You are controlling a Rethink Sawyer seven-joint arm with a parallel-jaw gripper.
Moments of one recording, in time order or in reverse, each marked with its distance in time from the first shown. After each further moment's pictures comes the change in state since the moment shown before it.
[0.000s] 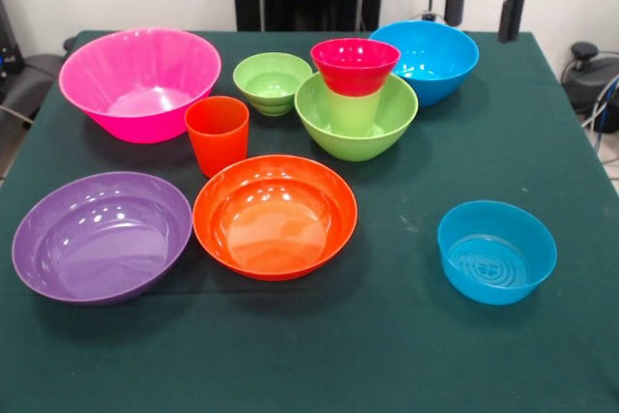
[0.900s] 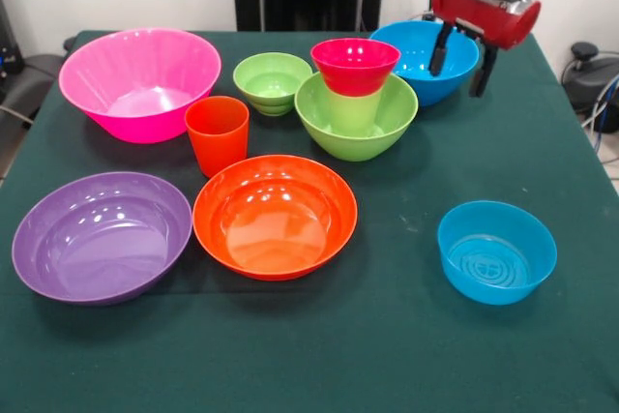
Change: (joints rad) arm 0.192 0.192 -0.130 0.128 0.009 -0.193 0.008
